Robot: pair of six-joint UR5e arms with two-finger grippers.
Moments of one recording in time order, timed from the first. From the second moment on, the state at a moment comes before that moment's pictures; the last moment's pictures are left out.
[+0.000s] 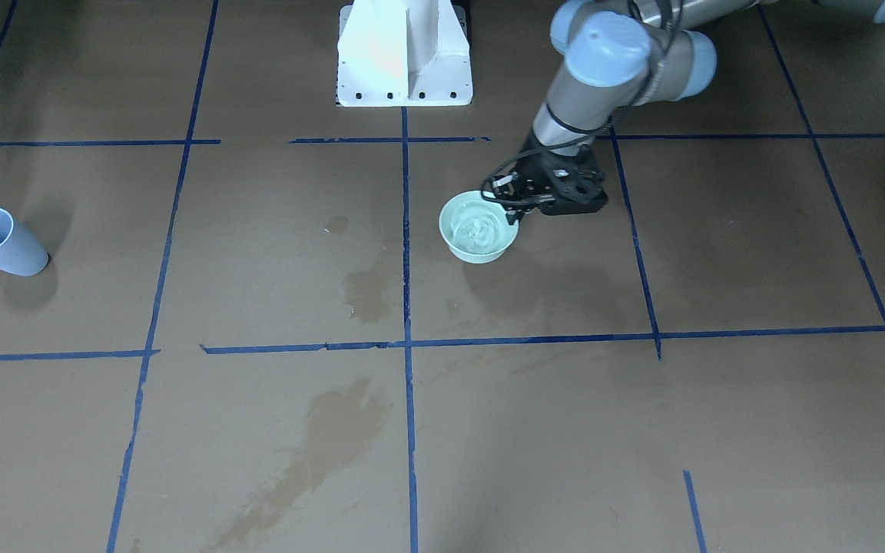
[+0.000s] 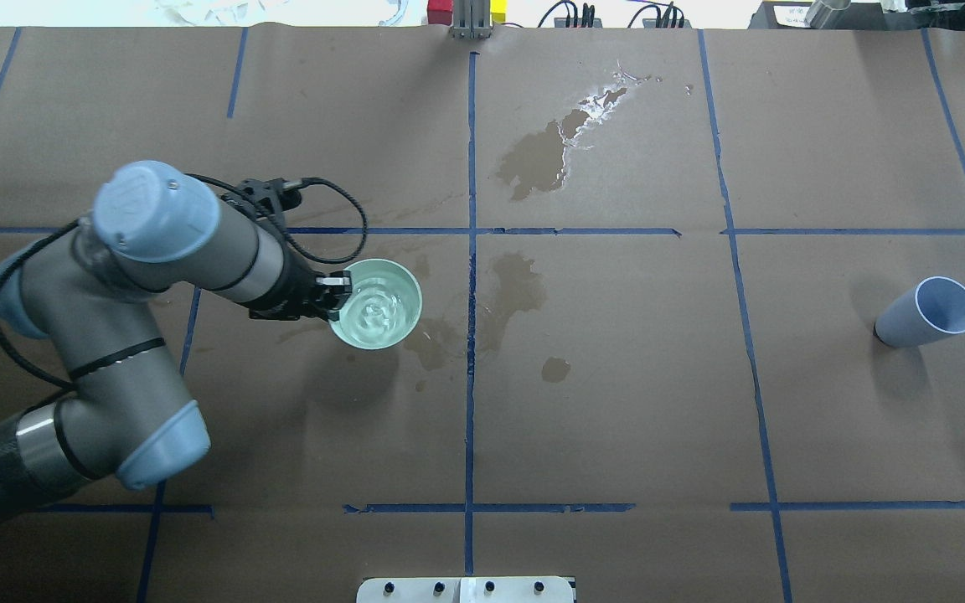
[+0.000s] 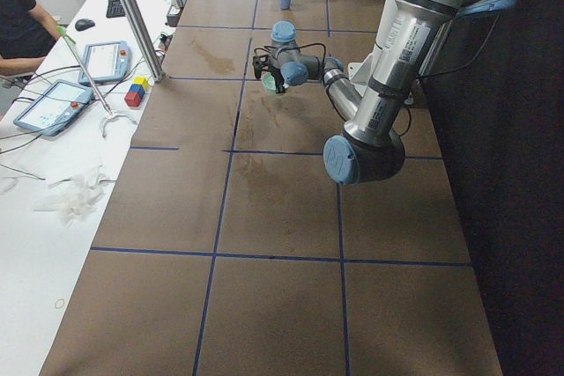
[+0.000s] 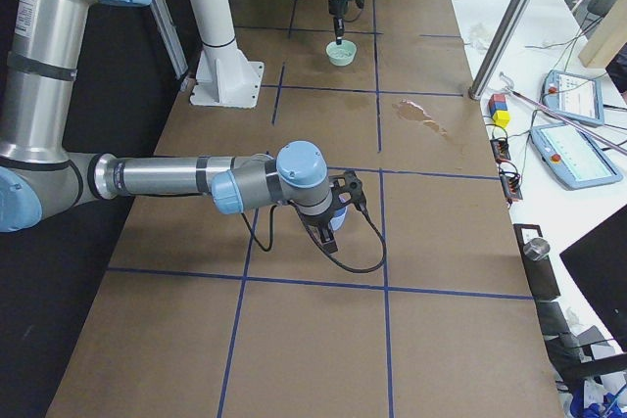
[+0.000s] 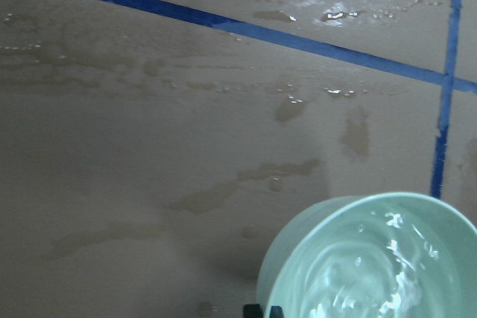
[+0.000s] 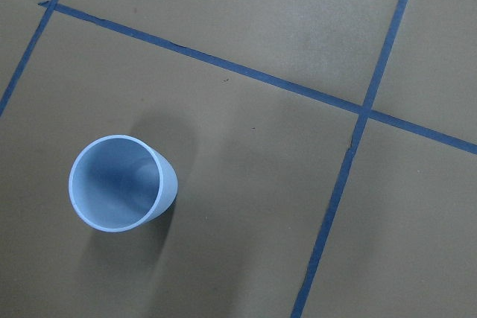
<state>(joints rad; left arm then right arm) -0.63 -1.98 -1.80 -1.90 -2.02 -1.39 1.54 -1.85 1.91 -1.35 2.43 -0.13</state>
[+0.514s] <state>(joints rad) -0.74 -1.80 -1.80 -2.02 -2.13 -1.26 1.54 -1.85 1.91 -1.35 2.43 -0.13</state>
